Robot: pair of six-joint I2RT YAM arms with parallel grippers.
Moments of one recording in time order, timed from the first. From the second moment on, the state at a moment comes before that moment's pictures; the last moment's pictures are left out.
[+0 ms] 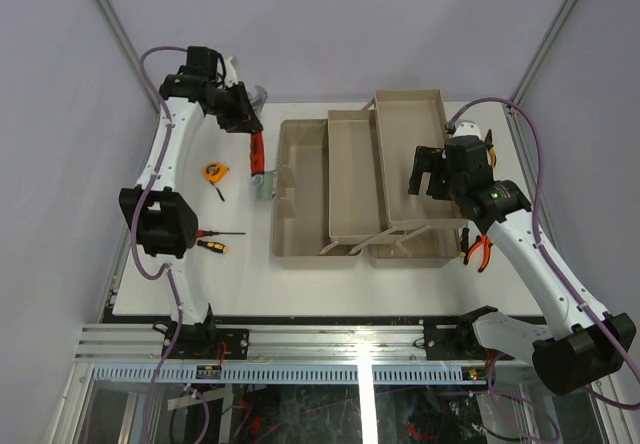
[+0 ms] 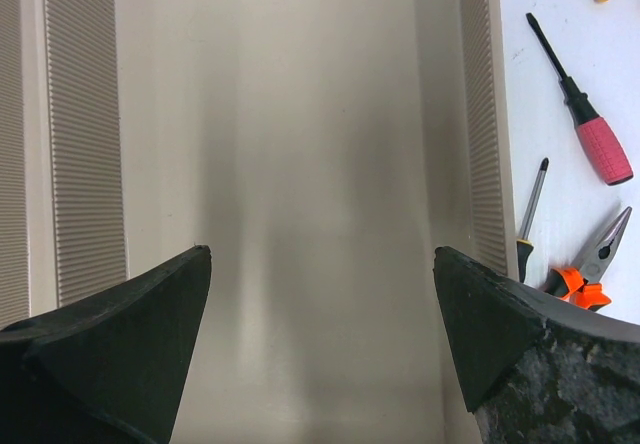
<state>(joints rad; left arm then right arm) 0.01 1.99 2.12 -1.06 0.40 -0.29 0.36 1.13 1.11 -0.66 0.20 0.35</state>
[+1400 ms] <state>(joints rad) -0.42 1.96 1.62 -0.73 0.26 -0.66 0.36 1.00 1.11 -0.75 0.25 0.40</state>
